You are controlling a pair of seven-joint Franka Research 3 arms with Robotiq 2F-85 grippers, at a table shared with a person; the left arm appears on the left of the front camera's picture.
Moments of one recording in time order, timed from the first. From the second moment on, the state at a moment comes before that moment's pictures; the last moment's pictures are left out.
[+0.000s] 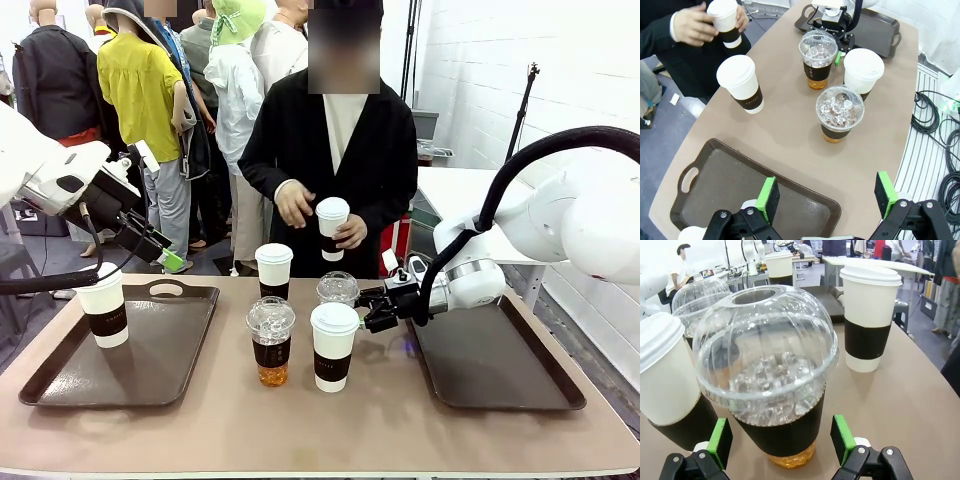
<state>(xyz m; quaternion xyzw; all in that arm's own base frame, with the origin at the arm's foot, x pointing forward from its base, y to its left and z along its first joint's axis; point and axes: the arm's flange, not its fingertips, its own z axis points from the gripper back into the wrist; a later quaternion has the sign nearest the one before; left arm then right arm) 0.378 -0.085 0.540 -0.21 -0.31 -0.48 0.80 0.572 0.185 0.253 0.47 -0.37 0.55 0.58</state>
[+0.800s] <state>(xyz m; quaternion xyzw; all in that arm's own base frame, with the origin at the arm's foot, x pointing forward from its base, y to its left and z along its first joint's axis) 0.378 -0.085 0.540 -0.21 -0.31 -0.48 0.80 0.576 0.212 0.246 0.49 -0.37 0.55 0.57</state>
